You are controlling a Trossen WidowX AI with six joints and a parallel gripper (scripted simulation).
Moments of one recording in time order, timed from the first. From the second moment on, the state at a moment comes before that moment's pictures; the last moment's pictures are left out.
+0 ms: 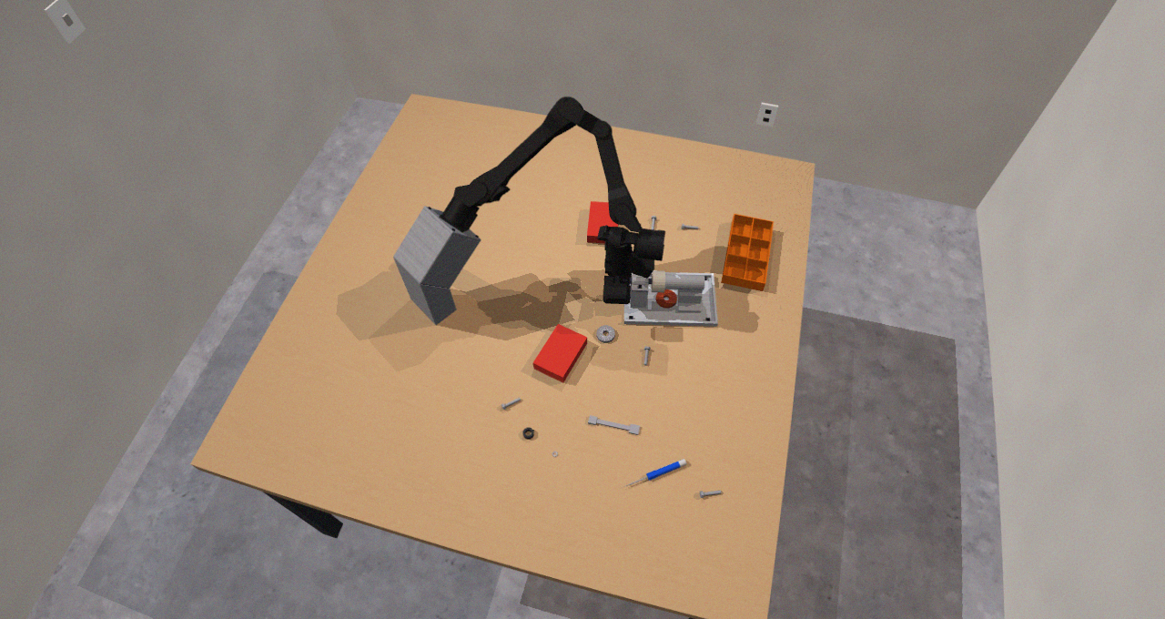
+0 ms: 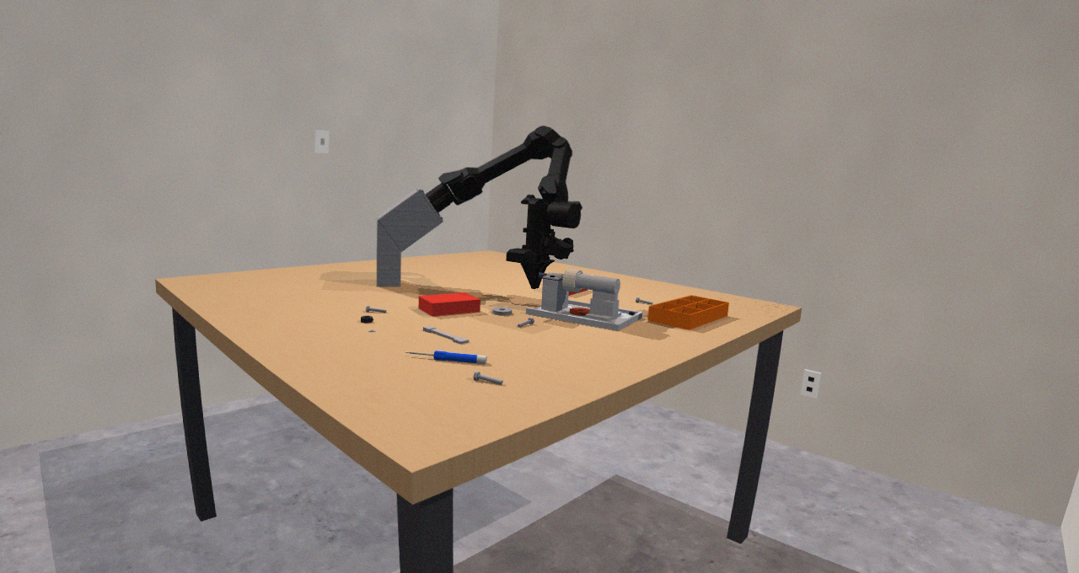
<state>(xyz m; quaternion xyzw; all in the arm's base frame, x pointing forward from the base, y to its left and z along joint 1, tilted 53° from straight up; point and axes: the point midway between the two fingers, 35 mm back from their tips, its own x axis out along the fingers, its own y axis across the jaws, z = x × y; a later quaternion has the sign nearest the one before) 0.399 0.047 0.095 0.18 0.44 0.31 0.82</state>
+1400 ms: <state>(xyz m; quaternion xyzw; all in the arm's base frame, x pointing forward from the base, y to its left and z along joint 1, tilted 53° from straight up) 0.405 0.047 0.099 0.18 0.44 0.31 0.82</state>
